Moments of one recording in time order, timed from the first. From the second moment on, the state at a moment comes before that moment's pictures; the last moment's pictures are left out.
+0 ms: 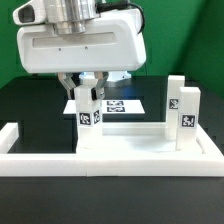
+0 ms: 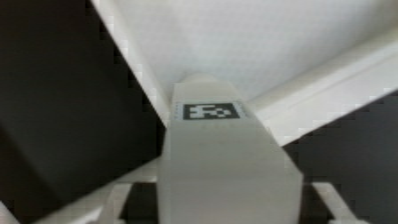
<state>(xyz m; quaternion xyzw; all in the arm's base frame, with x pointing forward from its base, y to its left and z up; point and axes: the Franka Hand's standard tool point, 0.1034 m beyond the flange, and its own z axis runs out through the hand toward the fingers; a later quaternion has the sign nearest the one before) 0.651 -0.079 0.115 -0.96 0.29 0.01 0.06</state>
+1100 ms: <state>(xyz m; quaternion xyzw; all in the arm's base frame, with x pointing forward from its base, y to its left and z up) 0.652 -0.064 0.111 -0.72 0.69 0.01 0.05</state>
